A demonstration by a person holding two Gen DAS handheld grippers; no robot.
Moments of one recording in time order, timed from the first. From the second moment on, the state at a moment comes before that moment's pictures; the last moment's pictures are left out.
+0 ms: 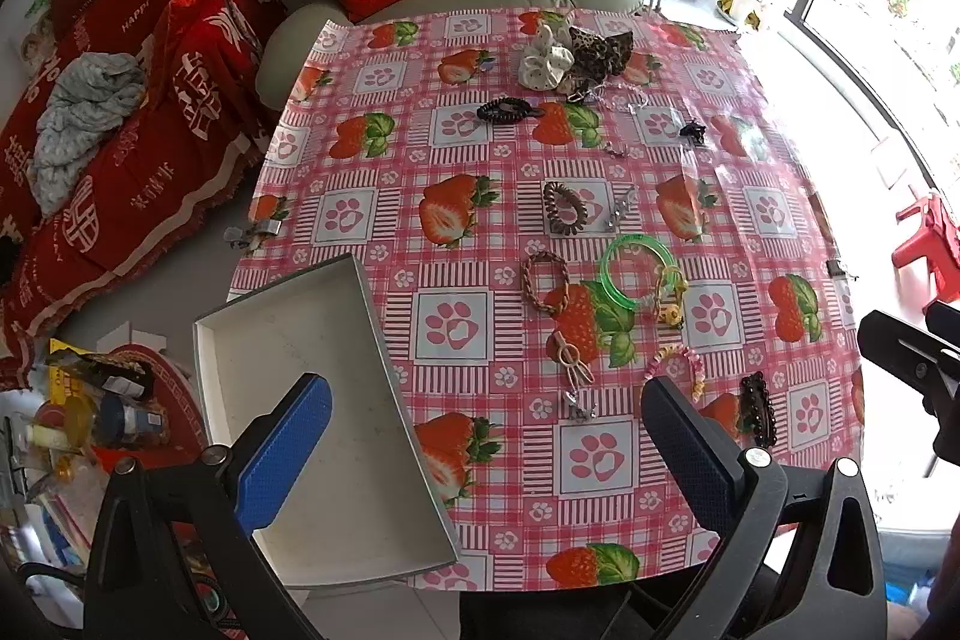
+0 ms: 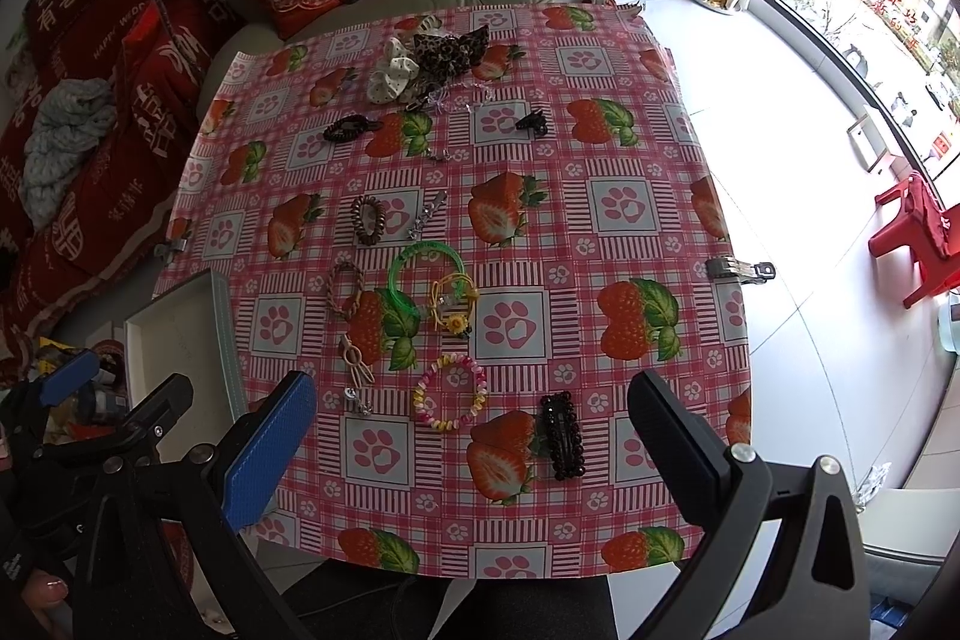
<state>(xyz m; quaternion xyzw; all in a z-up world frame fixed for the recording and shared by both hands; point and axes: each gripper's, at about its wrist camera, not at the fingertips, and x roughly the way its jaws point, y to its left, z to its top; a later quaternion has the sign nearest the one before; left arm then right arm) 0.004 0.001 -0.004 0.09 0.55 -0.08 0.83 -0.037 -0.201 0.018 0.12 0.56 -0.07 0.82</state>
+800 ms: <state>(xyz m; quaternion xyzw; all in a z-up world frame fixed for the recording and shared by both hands) 0.057 -0.011 -0.092 0.07 0.62 -0.07 0.78 -0.015 -0.234 -0.063 0.15 0.62 -0.08 0.77</state>
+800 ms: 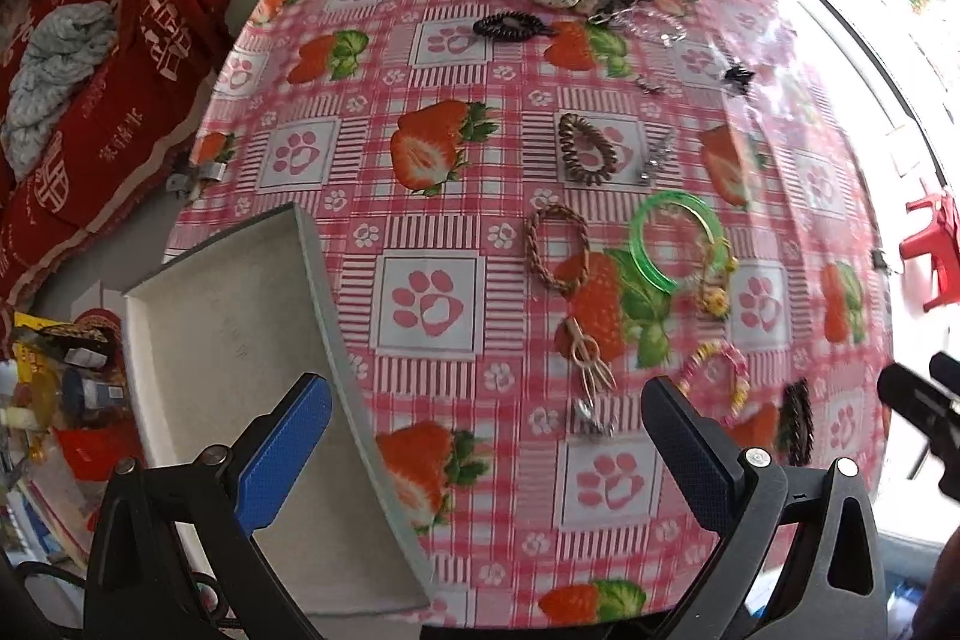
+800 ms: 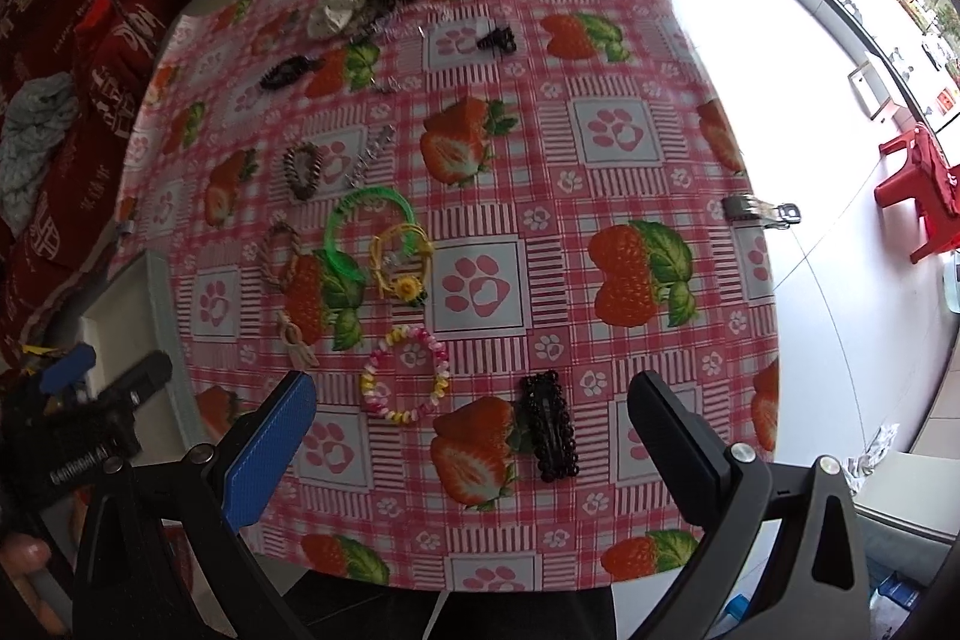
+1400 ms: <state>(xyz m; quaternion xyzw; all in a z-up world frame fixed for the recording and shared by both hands) 0.114 -0.044 -0.180 0.07 0.62 -0.08 0.78 0.042 -0.234 -0.156 0.10 0.63 -0.05 0.77</state>
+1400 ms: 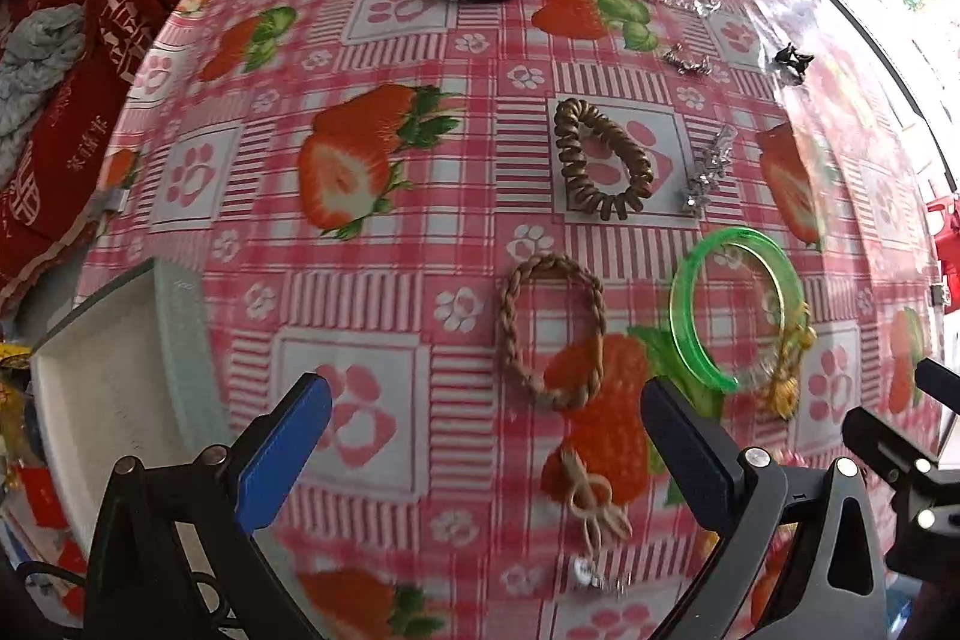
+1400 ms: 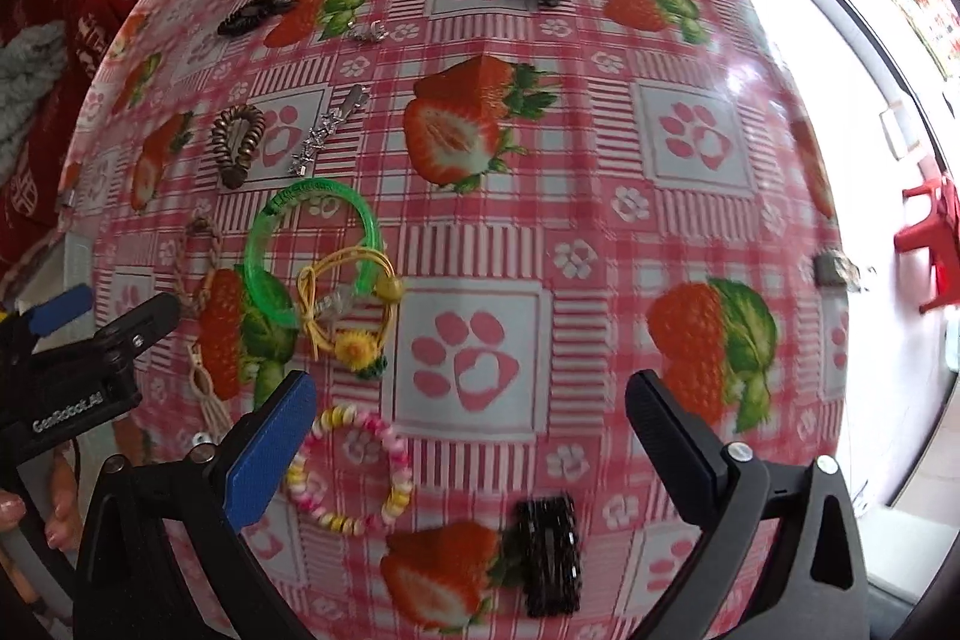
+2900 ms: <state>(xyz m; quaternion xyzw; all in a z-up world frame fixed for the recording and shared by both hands) 0.083 -0.025 -0.133 0.00 0.57 -0.14 0.81 0.039 -0.222 -0.138 0.13 0.57 0.01 0.81</state>
